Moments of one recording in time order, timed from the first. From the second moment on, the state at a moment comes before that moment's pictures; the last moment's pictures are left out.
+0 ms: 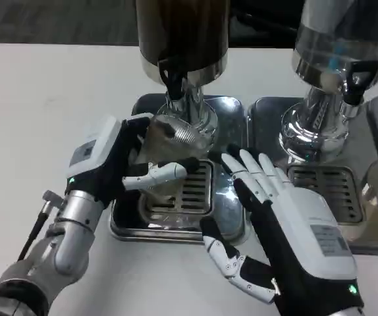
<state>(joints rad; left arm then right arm) -0.62 0.31 -0.32 1.27 0.56 -0.75 0.50 0.44 -0.16 0.43 -0.54 -0.91 -0.01 -0.09</state>
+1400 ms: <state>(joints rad) -0.60 0.29 -0.34 1.27 0.57 -0.74 0.57 0.41 -0.15 0.42 -0.52 -0.88 -0.01 -0.09</state>
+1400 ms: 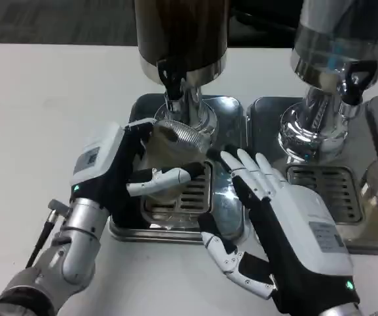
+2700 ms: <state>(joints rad) -0.59 0.34 -0.39 1.27 0.61 -0.75 0.63 0.37 -0.16 0.40 -0.49 -0.86 -0.02 -0.09</state>
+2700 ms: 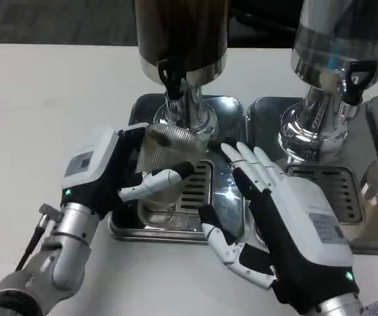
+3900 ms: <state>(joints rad) -0.56 0.39 -0.47 1.22 0.65 -0.71 0.69 0.35 -0.16 0.40 -0.48 -0.83 -0.03 -0.09</state>
